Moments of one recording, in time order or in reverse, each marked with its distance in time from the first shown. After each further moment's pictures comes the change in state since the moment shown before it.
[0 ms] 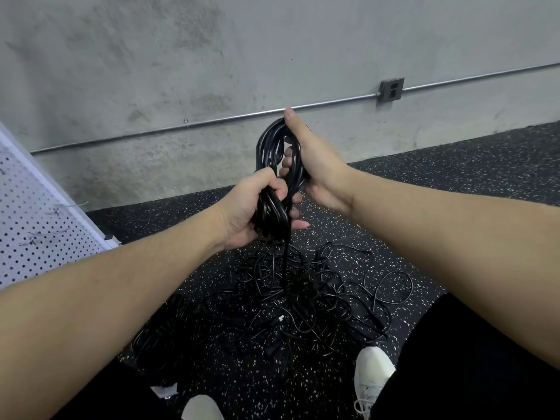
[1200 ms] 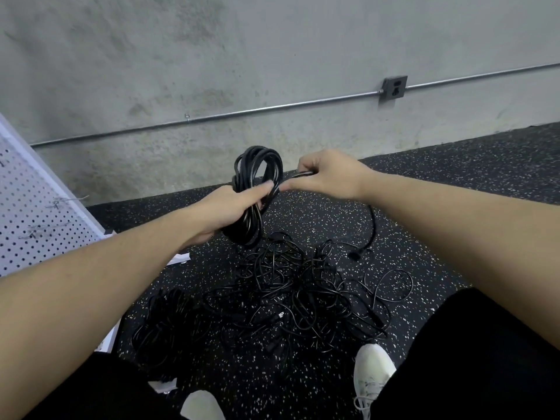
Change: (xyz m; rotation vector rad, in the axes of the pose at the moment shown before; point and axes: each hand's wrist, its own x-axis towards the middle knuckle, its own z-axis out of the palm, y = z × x) left_hand -0.010 -0.004 -0.046 0.691 0.369 -0.099; right_hand -0.007 -0.003 -0.044 -1.198 -0.233 -0.267
